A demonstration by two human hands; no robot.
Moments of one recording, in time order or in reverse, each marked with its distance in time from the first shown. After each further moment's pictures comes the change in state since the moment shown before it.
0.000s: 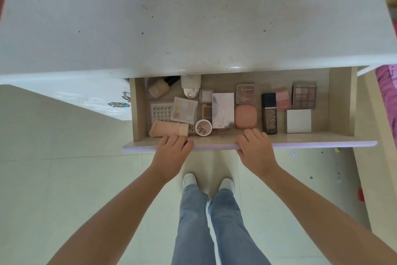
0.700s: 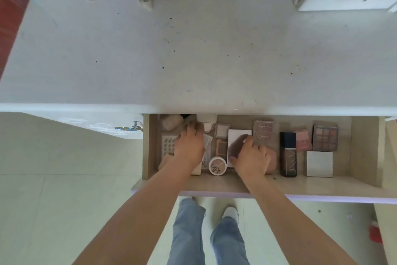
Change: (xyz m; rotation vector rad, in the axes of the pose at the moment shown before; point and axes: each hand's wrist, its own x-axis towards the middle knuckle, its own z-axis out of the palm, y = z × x) left_hand 0.110 -0.051 0.006 -0.259 -0.581 -0.562; right_hand 0.108 -0.028 0.018 0.177 -0.495 0.747
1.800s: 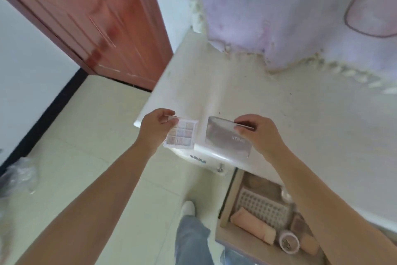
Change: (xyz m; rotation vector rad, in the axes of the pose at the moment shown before) left_hand -0.057 -0.267 -0.187 -1.158 0.610 -0.456; right_hand -0.019 -0.279 -0.134 0.652 -0.189 -0.698
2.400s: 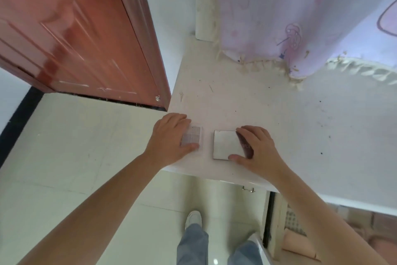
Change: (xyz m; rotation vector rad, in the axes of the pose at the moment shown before) left_hand 0.130 -0.043 -0.039 0.860 -0.329 0.720; right_hand 0.057 0.003 0.102 -0.562 0.132 -0.114
